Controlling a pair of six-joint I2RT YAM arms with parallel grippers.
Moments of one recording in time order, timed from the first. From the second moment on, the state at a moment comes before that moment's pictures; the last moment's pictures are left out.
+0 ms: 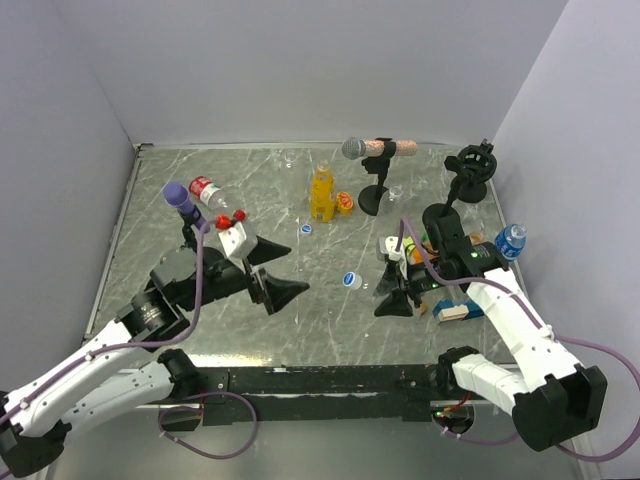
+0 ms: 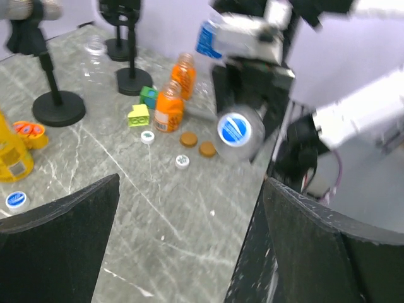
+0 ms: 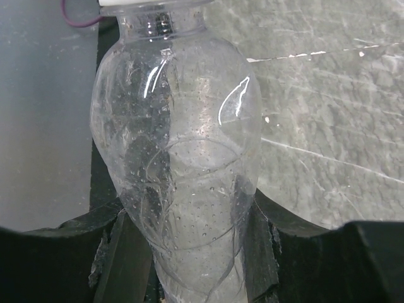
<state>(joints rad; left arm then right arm) -0.85 0.71 0.76 -0.04 0.28 -0.24 0.29 1.01 0.91 -1.07 -1.03 -0.90</state>
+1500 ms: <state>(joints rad) -1.05 0.91 0.75 0.03 0.48 0.31 0.30 0.94 0.79 -1.04 -0.98 -1.05</state>
